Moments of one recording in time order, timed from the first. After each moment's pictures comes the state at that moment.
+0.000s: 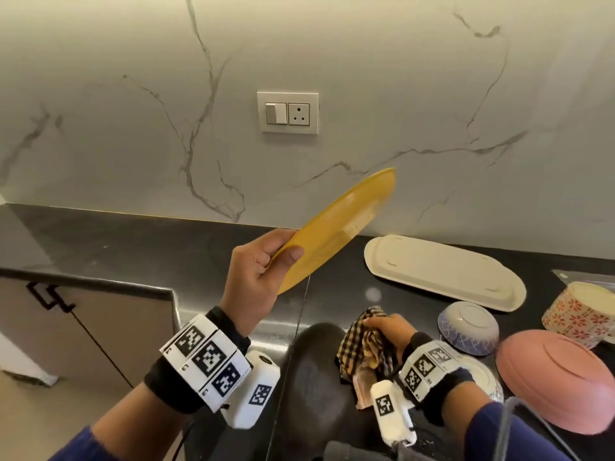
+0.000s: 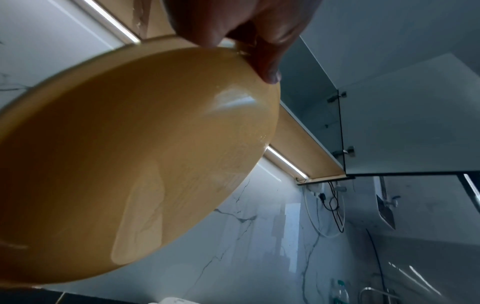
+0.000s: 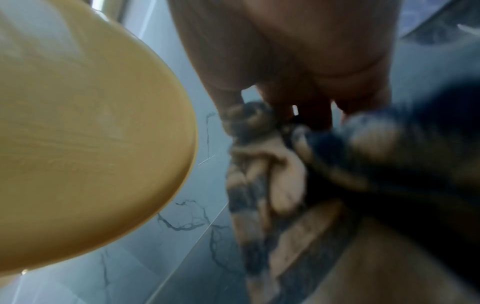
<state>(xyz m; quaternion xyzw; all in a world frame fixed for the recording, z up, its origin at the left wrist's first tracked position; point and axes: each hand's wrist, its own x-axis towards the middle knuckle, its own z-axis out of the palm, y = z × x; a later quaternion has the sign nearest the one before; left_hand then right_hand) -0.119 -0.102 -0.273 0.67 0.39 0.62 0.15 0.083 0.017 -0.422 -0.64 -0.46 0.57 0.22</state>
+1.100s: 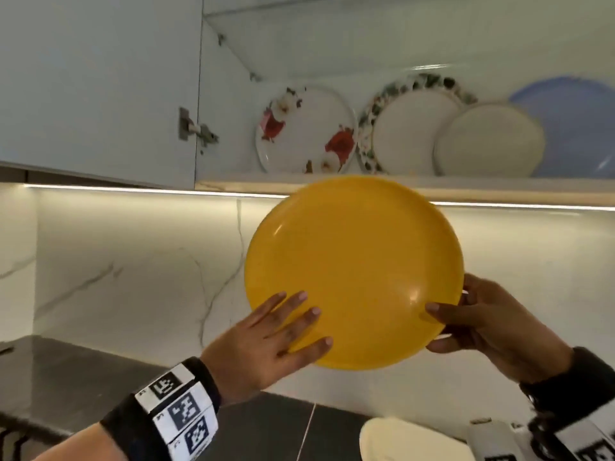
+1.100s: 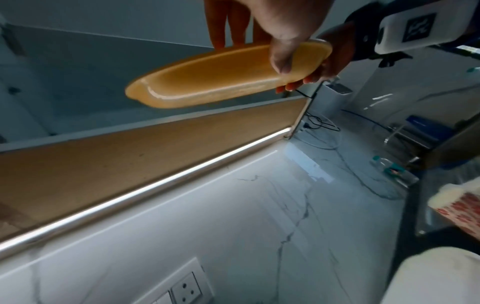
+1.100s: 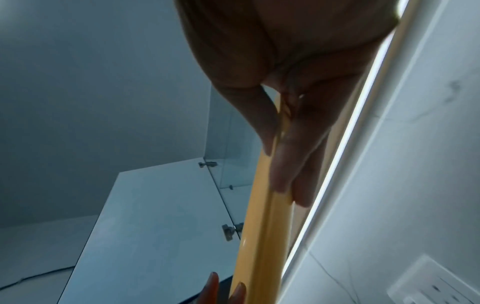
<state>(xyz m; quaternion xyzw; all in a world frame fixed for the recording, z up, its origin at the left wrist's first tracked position) -0.128 -0.095 -0.143 0.73 0.28 0.17 -0.60 0.172 -0.059 -0.066 -0.28 -0.69 0.49 0.45</state>
